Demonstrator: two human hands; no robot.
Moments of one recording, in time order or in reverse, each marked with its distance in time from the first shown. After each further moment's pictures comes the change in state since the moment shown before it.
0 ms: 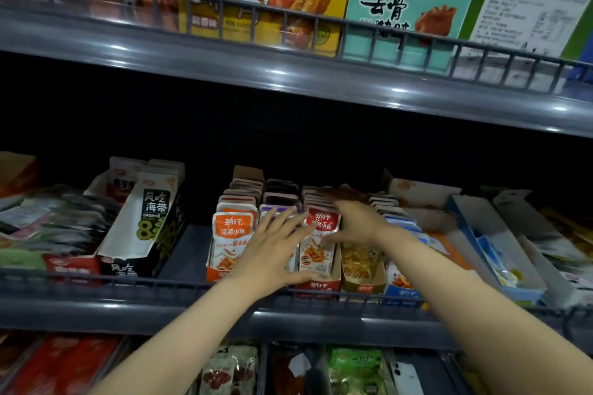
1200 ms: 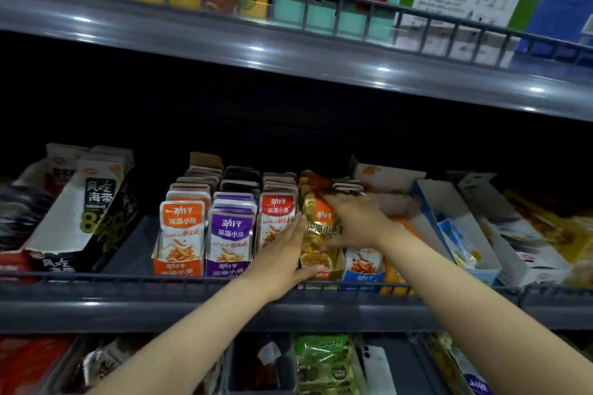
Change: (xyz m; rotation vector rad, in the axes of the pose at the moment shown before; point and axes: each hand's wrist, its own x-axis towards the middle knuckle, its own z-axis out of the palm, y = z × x) left_hand 0.033 0.074 0.036 -0.350 -0.248 -0.162; right_hand -0.044 0.054 -0.010 -0.258 0.006 -0.036
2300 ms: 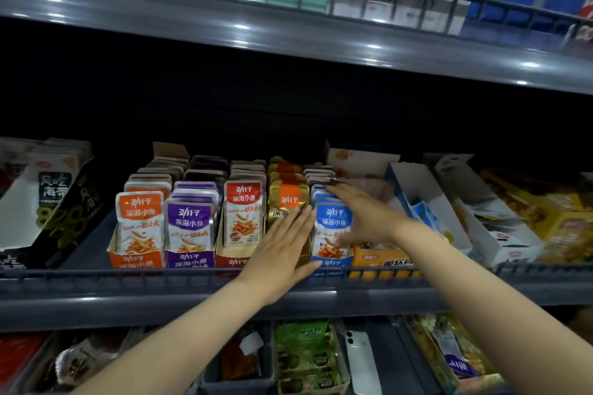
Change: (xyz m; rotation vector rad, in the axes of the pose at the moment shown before) left_hand 0.013 0.037 0.038 0.236 0.105 0.163; right_hand -0.045 0.064 0.013 0.288 -0.089 0.076
